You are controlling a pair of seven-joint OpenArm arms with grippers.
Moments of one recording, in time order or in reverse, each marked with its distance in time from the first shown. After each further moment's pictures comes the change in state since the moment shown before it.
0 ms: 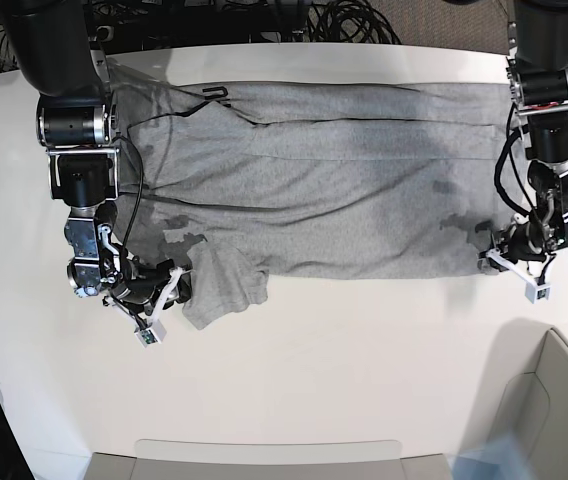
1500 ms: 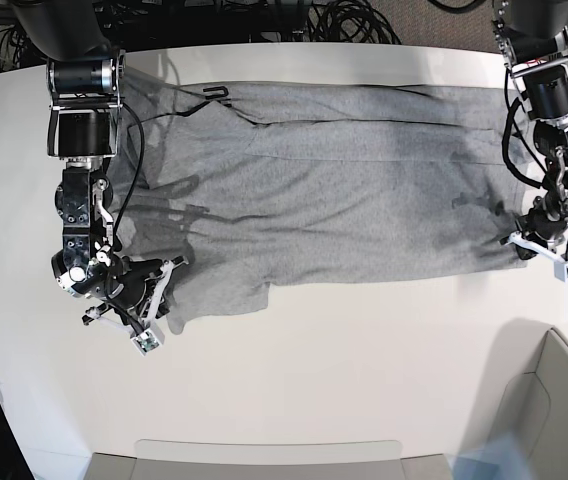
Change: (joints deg) left arm 12.2 1.2 -14.0 16.3 0.3 -0.2 -4.8; right arm -13.7 0.2 3.3 42.6 -1.7 0.9 -19.8
